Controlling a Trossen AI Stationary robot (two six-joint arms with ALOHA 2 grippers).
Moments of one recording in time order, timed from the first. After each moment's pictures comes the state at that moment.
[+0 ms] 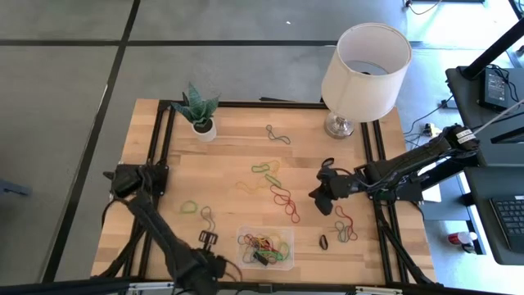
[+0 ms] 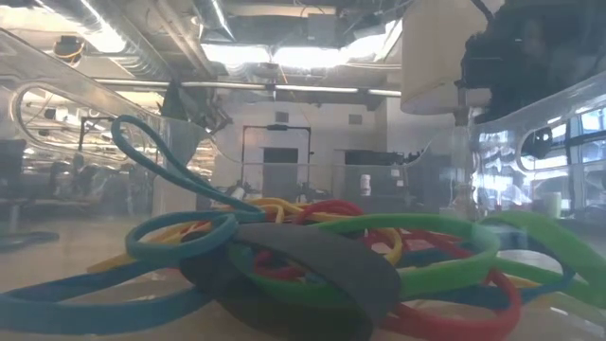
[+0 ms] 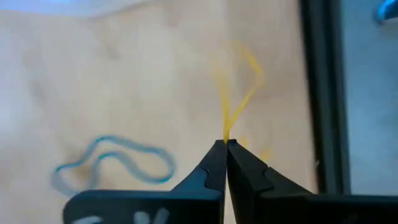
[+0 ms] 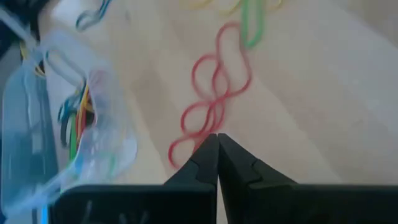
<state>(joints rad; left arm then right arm) -0.86 2.02 1.64 -1.16 -0.12 -0.65 0.33 1.11 0.51 -0.18 0.18 0.93</state>
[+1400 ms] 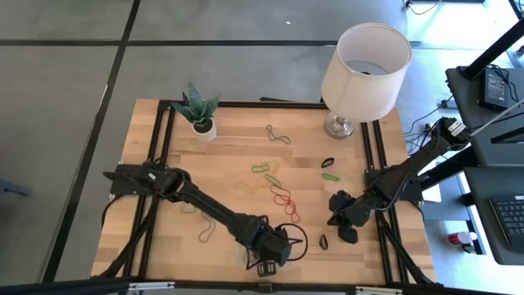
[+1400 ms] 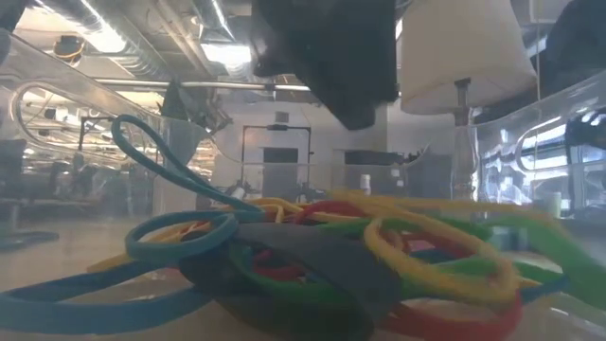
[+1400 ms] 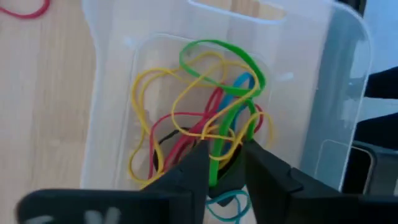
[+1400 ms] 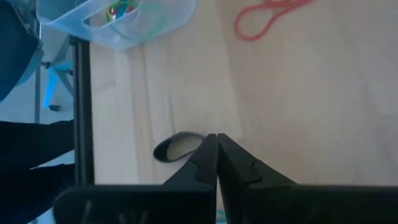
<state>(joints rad) -0.48 2.31 2.07 -0.98 -0.03 -0.69 0.70 1.11 0.51 -0.29 0.13 0.94</state>
